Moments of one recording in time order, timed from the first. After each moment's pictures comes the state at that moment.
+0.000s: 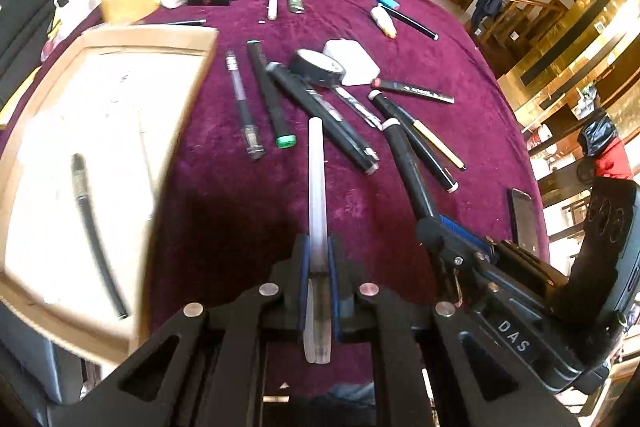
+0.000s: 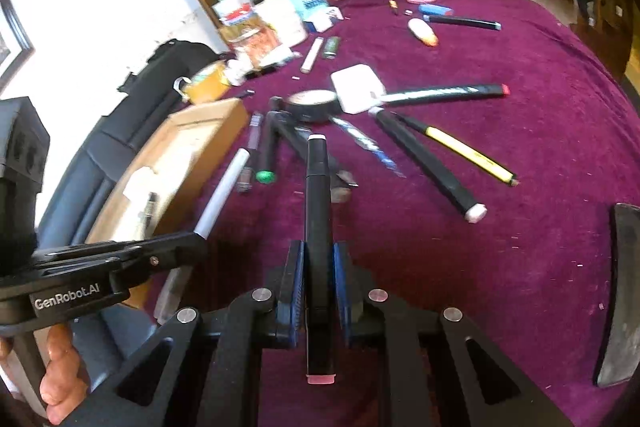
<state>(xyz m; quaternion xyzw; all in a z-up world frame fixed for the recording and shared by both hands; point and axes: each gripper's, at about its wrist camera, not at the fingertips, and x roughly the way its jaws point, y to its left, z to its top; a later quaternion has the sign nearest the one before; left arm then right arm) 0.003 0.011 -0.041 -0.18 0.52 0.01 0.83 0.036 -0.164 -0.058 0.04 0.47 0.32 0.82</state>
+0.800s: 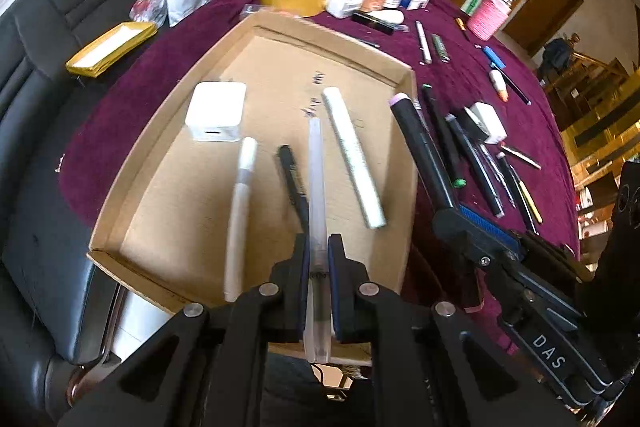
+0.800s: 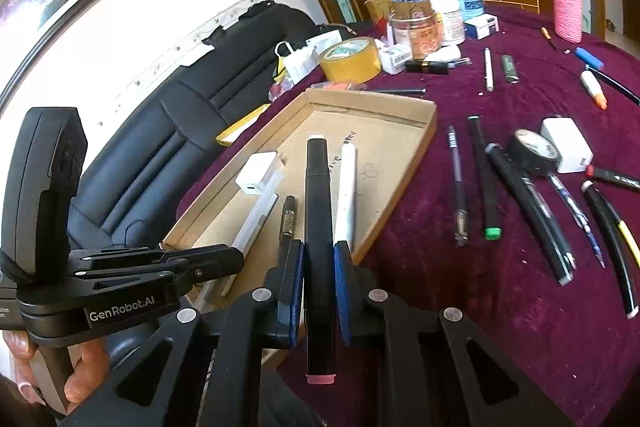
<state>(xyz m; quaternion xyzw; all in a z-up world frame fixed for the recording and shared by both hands) -0.054 0.152 -0.038 -0.23 0.51 0.14 0.82 0.010 0.005 -0.037 -0.02 0.46 0.45 0.76</state>
